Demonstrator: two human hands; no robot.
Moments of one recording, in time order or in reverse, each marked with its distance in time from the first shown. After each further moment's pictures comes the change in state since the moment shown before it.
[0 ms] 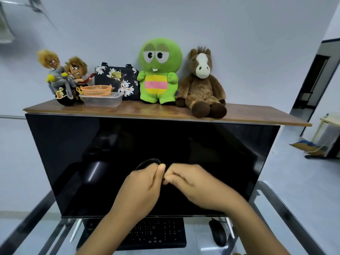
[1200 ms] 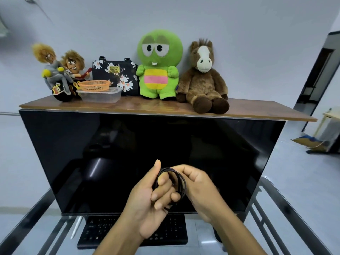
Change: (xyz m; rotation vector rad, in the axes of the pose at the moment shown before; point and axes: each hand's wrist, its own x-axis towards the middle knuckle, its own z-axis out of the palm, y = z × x) left_hand -0.007 0.028 0.016 -1.592 -0.125 -0.698; right_hand -0.003 0.028 0.043 0.809 0.294 0.226
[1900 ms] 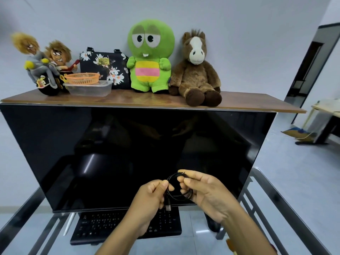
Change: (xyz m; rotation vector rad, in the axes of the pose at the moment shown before) left_hand 0.034 -0.048 -0.053 0.855 0.159 0.114; right_hand -0.016 0.033 -0.046 0.397 0.103 0.289
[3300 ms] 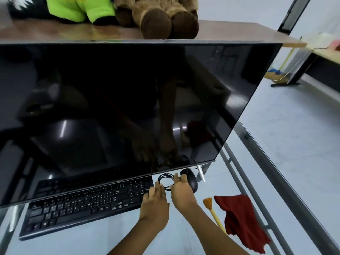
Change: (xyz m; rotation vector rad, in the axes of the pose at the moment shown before) left_hand 0.055 -0.200 0.112 1.646 -0.506 0.068; right_hand 0.069 0.192 -0.137 -1.518 0.329 0.441
